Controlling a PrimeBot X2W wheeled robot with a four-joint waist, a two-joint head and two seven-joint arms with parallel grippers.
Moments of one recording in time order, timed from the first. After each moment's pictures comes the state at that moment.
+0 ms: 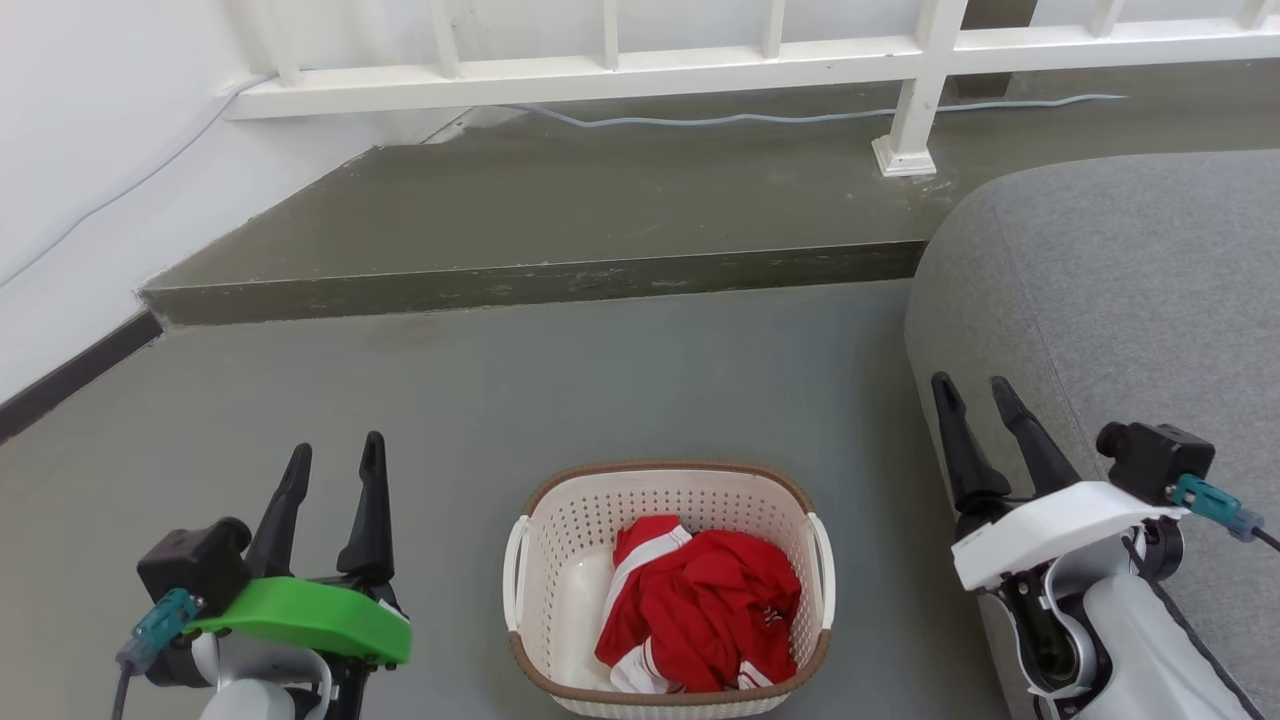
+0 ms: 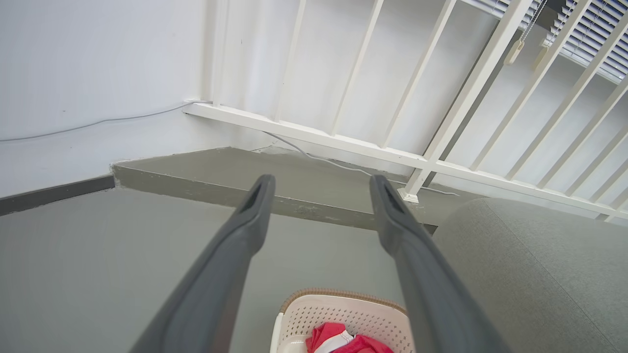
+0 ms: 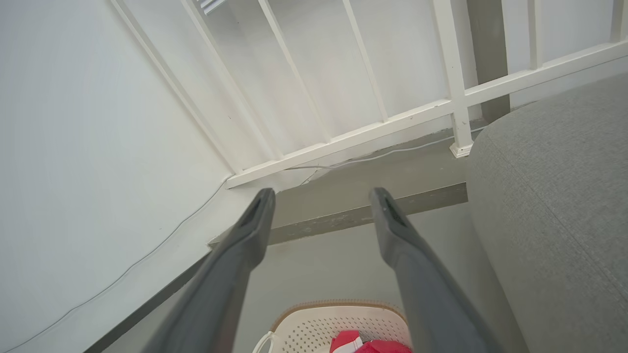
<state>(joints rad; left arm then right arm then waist) -0.05 0.07 -0.17 0.16 -0.54 -0.05 -0.21 -0.10 -0.18 0.30 0.23 0.64 0.01 -0.21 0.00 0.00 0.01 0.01</state>
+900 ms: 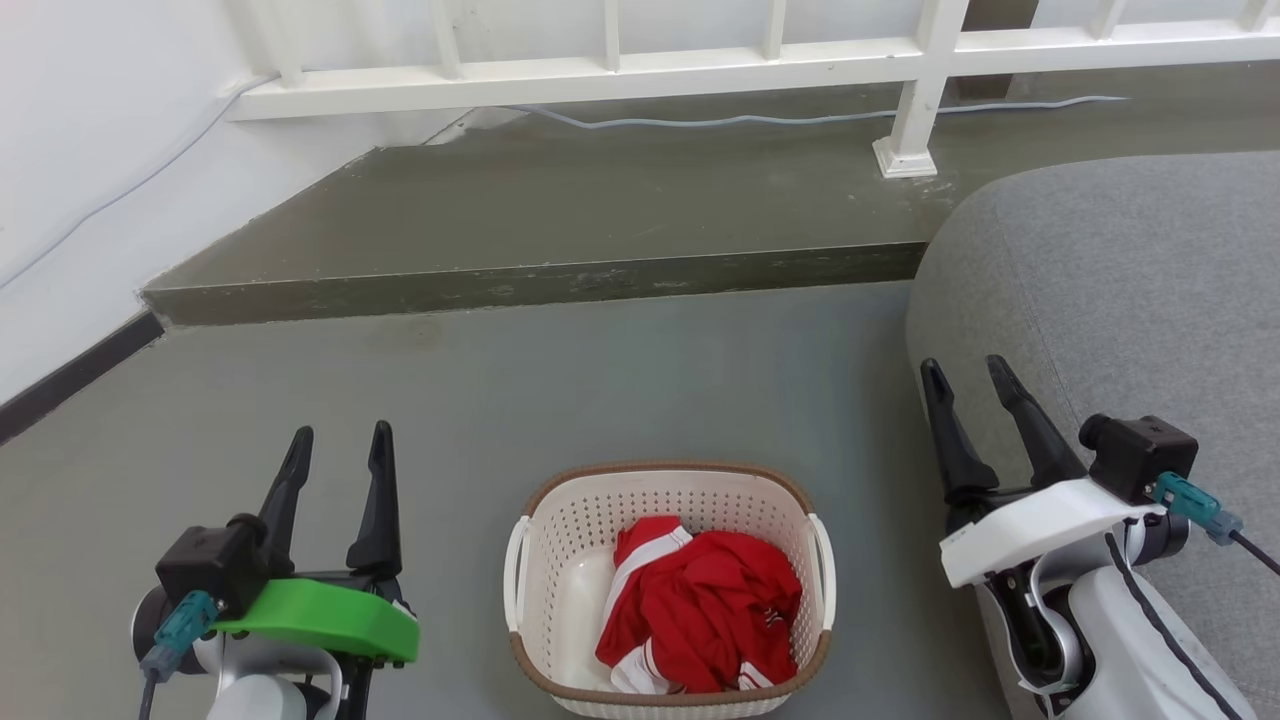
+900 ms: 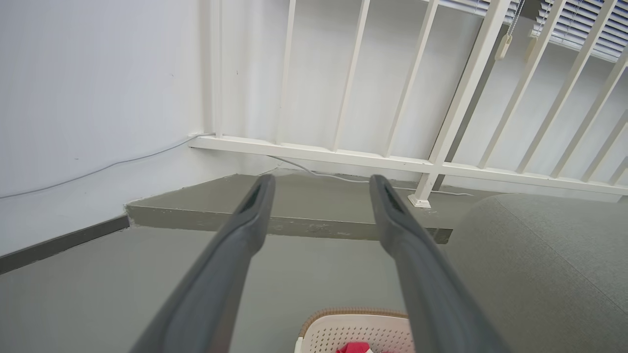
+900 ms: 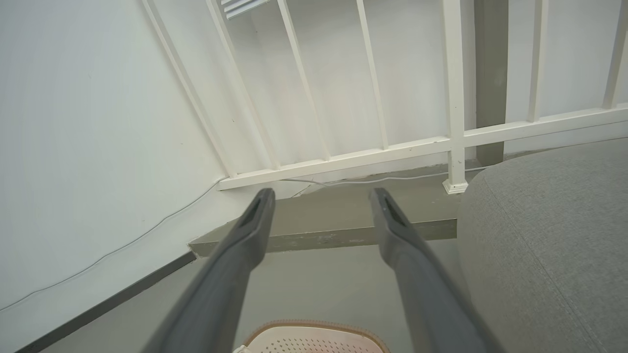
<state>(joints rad) -0.05 0.05 -0.16 0.14 -0.38 -0.06 -0.25 -0.11 -0.16 0.30 0.22 0.47 0.00 -0.25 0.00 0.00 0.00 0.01</state>
